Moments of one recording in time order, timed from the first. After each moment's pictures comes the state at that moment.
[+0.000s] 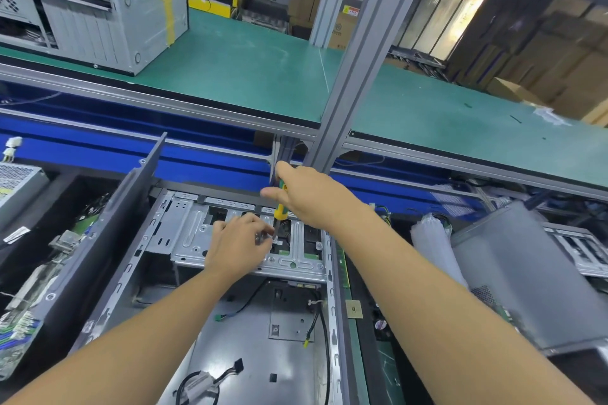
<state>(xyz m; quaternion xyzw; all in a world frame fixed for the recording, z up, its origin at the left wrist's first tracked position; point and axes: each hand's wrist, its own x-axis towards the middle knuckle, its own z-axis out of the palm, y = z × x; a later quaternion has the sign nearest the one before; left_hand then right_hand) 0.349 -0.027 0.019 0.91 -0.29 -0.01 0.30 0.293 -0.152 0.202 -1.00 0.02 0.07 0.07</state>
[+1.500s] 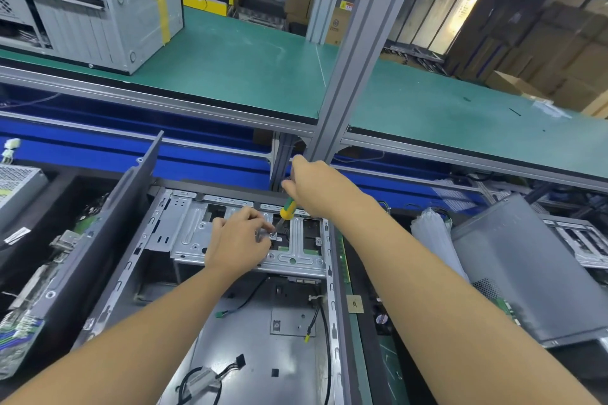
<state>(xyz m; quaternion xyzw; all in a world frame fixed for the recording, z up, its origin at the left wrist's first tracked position) 0.344 -0.026 0.022 0.91 -0.29 -0.01 0.31 0.292 -0.160 0.203 -0.99 0.10 0.06 0.05</state>
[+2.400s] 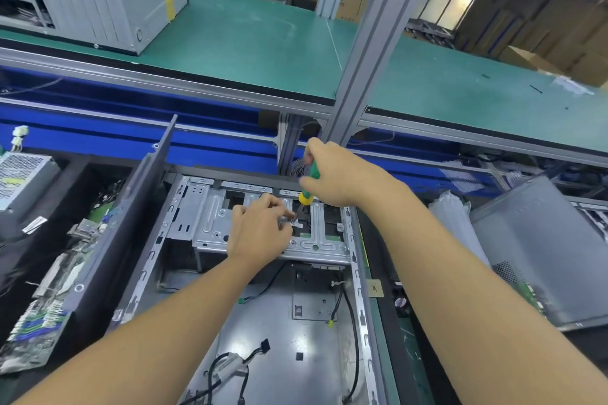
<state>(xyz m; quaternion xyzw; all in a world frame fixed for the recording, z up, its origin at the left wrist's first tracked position) 0.344 -0.025 0.020 0.90 -0.30 0.01 0.30 0.290 -0.144 0.212 -0.98 0.12 0.12 0.11</state>
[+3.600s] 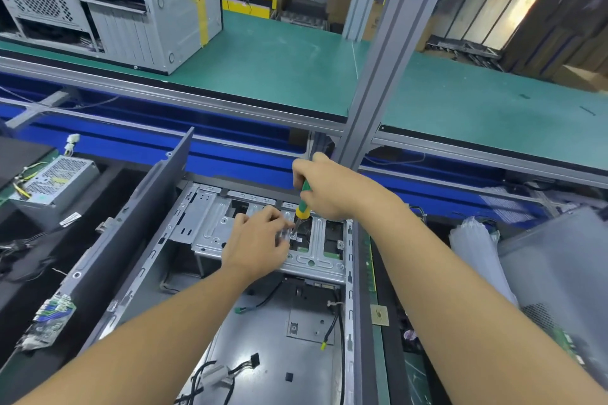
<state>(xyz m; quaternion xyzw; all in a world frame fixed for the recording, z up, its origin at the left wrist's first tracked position) 0.336 -0.024 0.024 0.91 -0.31 0.04 0.26 0.293 -0.163 0.208 -0.99 0.01 0.12 0.10</state>
